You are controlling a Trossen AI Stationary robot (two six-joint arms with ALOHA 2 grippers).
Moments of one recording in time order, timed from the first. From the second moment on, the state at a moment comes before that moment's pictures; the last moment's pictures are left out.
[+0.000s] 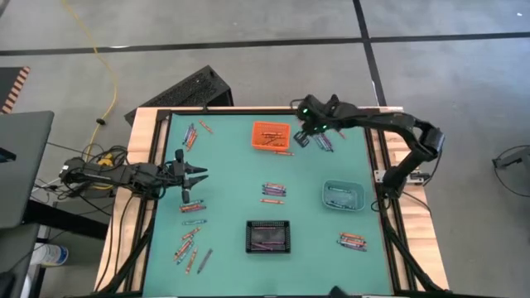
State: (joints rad) left arm -0.15 0.10 0.07 -0.14 -0.42 0.00; right arm -0.51 1.61 1.18 -0.57 0.15 0.10
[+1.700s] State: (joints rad) left arm -0.15 0.10 0.07 -0.14 -0.41 0.00; right arm 0.08 1.93 1.81 -1.32 -0.01 0.32
